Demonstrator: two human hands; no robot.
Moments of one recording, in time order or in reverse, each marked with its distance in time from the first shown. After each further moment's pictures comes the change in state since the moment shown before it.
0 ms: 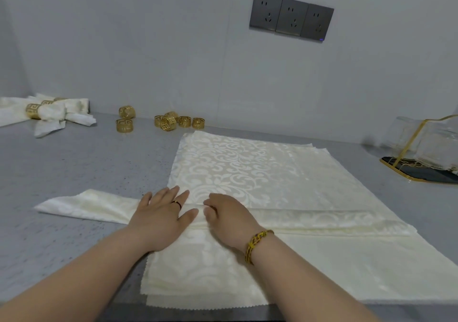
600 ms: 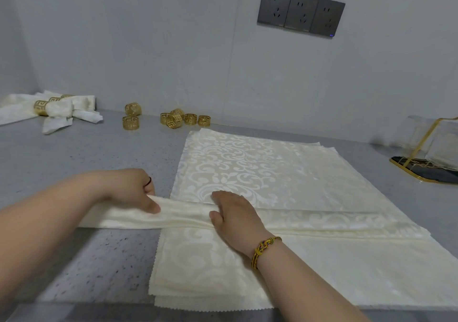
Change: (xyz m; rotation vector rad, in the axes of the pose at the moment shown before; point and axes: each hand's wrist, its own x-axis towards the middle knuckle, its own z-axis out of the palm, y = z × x) left_hand 0.016 -0.062 -0.065 -0.140 -0.296 -0.014; right_hand 0.003 0.006 0.010 -0.048 0.066 0.008
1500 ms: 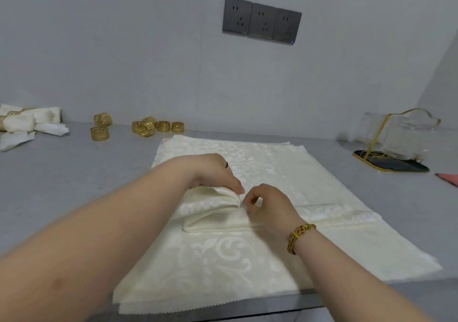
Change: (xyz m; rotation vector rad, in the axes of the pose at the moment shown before) left_hand 0.008 0.168 -0.003 -0.356 0.011 0.204; right_hand -0.042 0.068 -0.065 0.060 0.193 0.193
